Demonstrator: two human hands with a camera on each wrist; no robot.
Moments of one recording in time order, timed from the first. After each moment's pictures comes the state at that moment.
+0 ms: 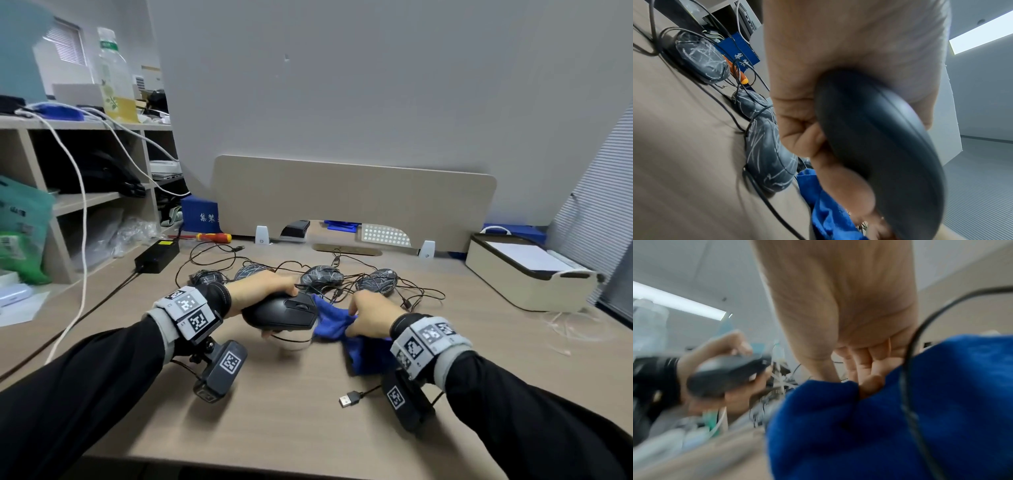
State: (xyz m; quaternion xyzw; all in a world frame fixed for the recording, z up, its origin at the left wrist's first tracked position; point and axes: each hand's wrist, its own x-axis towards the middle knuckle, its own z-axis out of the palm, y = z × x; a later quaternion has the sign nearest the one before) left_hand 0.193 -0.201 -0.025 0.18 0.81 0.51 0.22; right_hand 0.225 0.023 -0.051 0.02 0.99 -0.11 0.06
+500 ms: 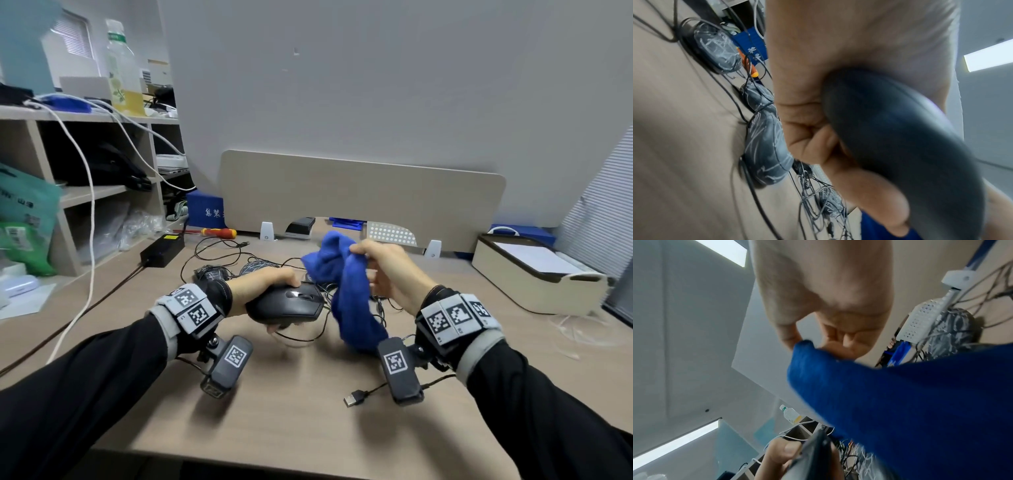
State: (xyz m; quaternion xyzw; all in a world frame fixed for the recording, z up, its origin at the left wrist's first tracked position) left_hand 0.194 -0.207 -0.028 0.17 0.76 0.57 0.28; right_hand 0.228 0.018 -0.001 0.04 0.73 -0.68 -0.03
